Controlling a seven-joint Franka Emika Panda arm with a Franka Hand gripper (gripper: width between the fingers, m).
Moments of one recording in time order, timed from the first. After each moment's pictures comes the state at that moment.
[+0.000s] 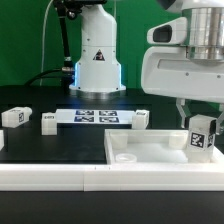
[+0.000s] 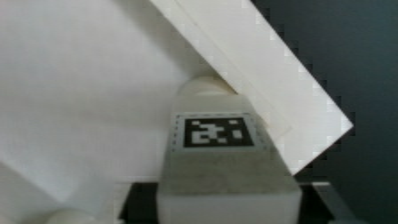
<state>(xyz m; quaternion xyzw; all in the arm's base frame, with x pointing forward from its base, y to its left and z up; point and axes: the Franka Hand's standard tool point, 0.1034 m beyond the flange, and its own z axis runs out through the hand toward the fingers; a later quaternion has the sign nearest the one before) 0.625 0.119 0.074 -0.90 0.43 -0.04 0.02</state>
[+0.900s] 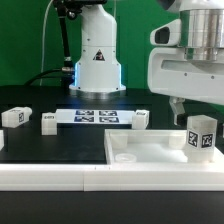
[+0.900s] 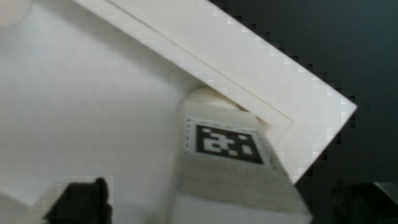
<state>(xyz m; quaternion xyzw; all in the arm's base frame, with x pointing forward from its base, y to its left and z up) 0.623 0.120 0.073 -0.90 0.43 -0.02 0.02</state>
